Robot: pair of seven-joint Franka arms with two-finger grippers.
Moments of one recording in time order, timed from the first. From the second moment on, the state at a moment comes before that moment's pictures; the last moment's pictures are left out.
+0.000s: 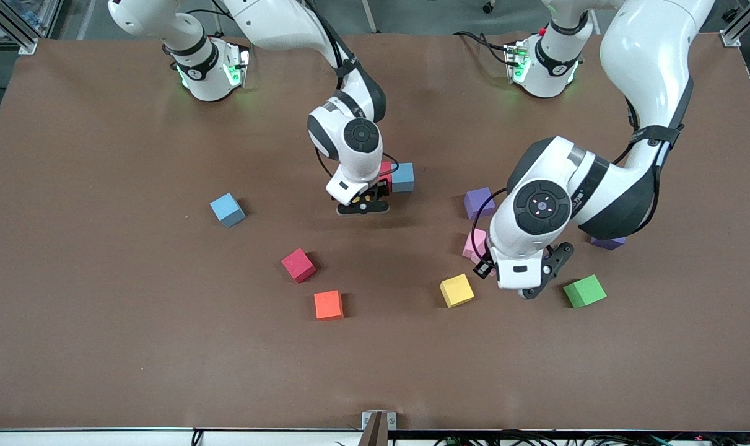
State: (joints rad) left arm -0.02 0.68 -0.62 -1.27 0.41 1.73 -1.43; right arm 1.08 0.65 -0.27 -1.73 0.19 2.29 0.64
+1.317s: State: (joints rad) left arm -0.04 0.69 -0.62 -1.28 0.41 1.74 -1.43; right arm 0.86 0.48 -0.53 -1.70 0.20 2.11 0.57
